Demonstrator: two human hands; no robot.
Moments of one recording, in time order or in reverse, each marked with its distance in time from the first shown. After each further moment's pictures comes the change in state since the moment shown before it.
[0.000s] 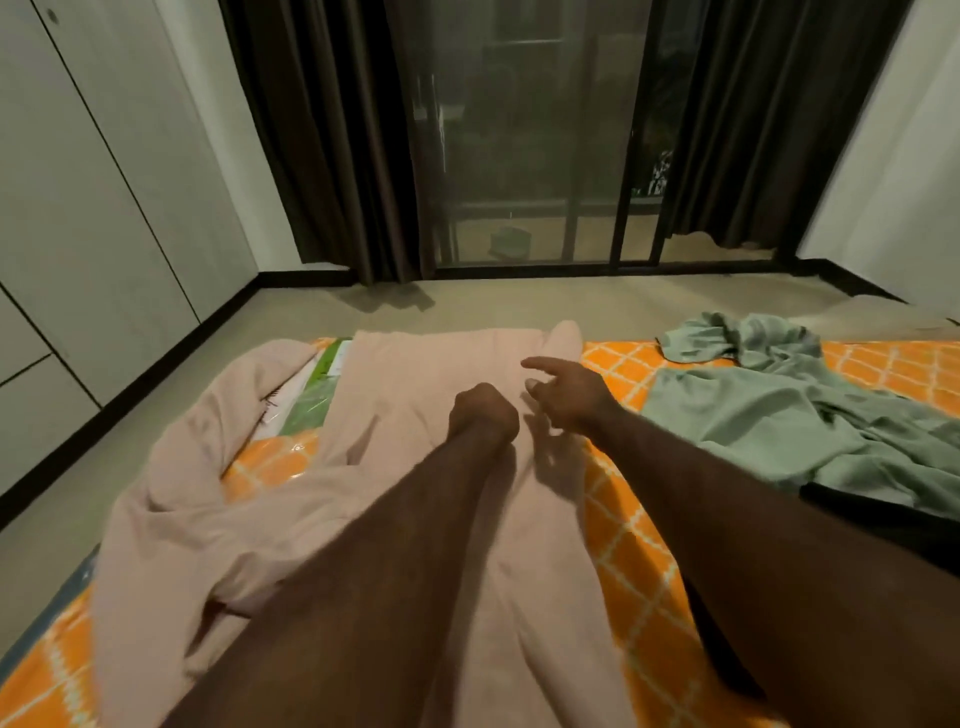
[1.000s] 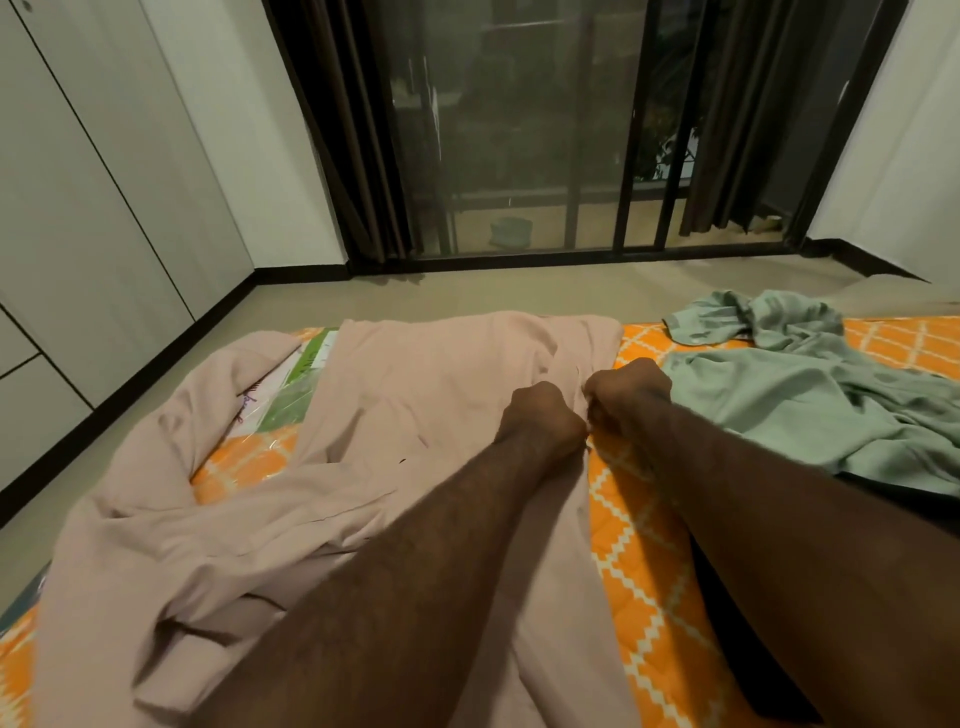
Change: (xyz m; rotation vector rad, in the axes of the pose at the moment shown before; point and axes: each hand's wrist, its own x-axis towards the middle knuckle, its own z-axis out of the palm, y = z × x) left_hand -0.010 0.029 0.056 -0.016 -0.072 0.268; right_hand 0.033 0.056 -0.017 0.022 0.280 0.522
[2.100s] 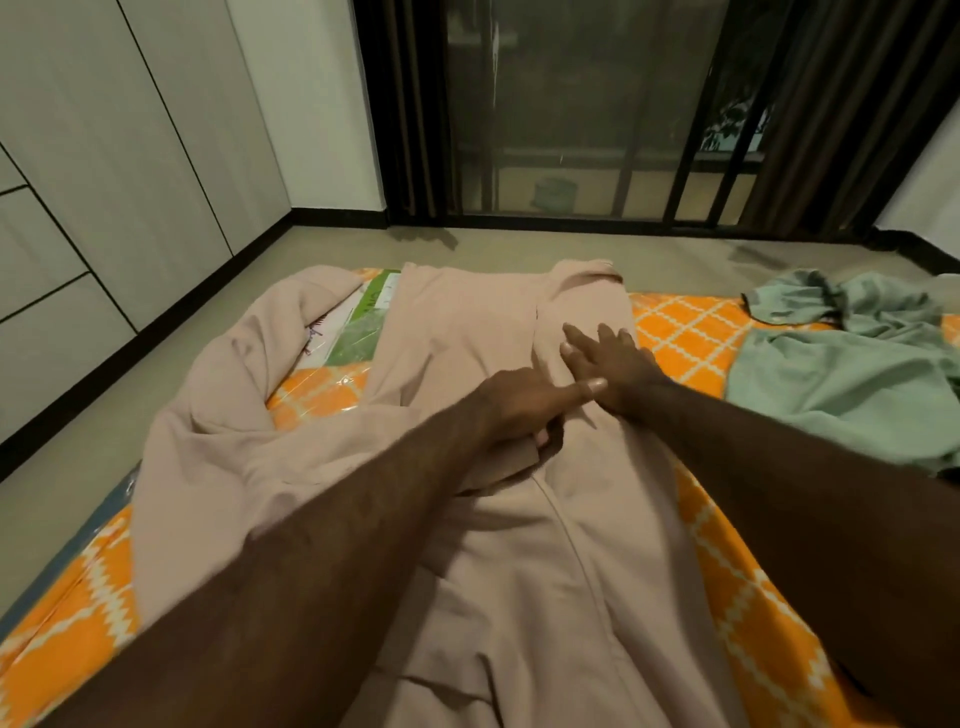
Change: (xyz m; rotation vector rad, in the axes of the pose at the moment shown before) left_hand -0.044 -0.087 -0.077 -0.068 -0.273 0.030; right_hand -0.036 -0.020 0.066 -0.708 -0.286 -0.646
